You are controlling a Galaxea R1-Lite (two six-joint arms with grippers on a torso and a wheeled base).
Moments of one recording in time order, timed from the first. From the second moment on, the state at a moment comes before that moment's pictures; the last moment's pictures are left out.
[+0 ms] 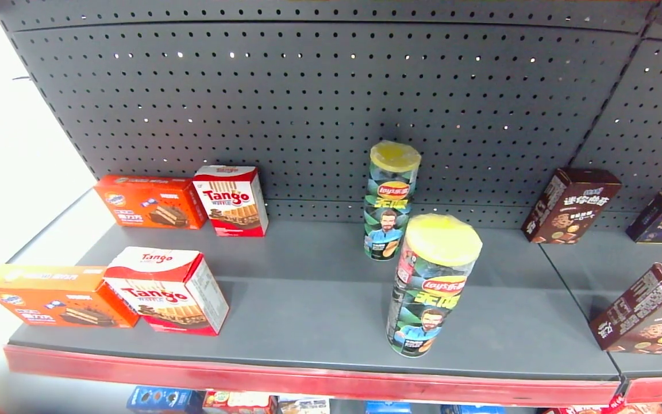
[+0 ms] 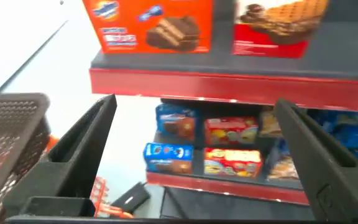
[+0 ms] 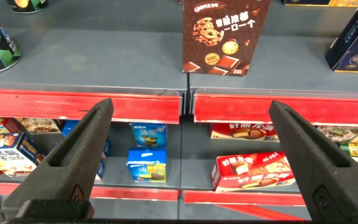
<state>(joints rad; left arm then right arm) 0.00 0.00 0.00 0.00 0.07 0.04 0.01 0.01 0.00 0.00 -0.04 -0.01</state>
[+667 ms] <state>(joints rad) 0.00 0.00 0.00 0.00 -0.02 0.03 0.01 0.07 -0.09 -0.01 -0.01 -0.02</state>
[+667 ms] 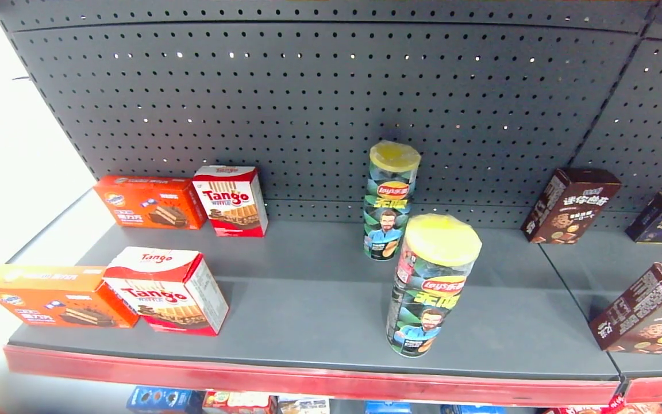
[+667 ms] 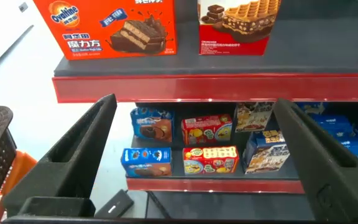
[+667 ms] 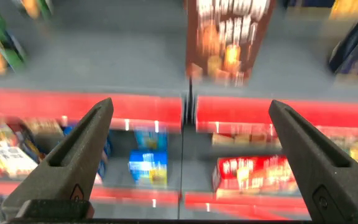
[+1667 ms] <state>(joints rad) 0.00 0.00 0.00 0.00 -0.02 0.03 0.47 1.08 -0.57 -0.12 0.07 -0.18</state>
